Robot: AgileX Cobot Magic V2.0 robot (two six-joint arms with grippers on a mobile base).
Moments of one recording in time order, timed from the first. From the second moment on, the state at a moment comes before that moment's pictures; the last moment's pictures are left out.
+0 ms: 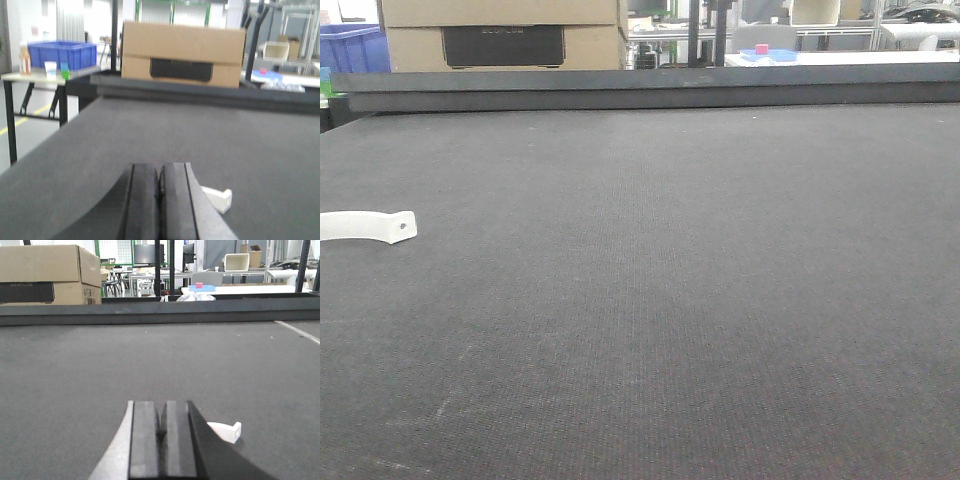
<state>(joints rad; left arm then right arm) 0.08 0.00 0.00 -0.04 -0.05 0.00 -0.22 0.00 0.00 0.02 0.06 0.05</state>
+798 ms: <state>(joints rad) 0.08 0.65 -0.86 0.03 0.63 0.00 -0.22 0.49 -0.68 0.02 0.48 0.05</state>
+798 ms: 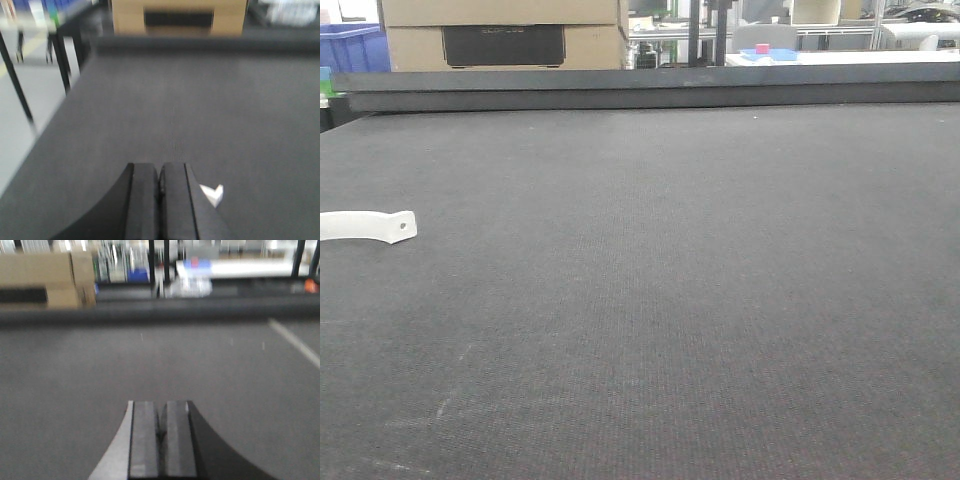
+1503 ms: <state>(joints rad) 0.08 1.10 -0.98 -0.02 0.81 0.00 -0.22 1.33 -0.90 -0.02 0.91 0.05</state>
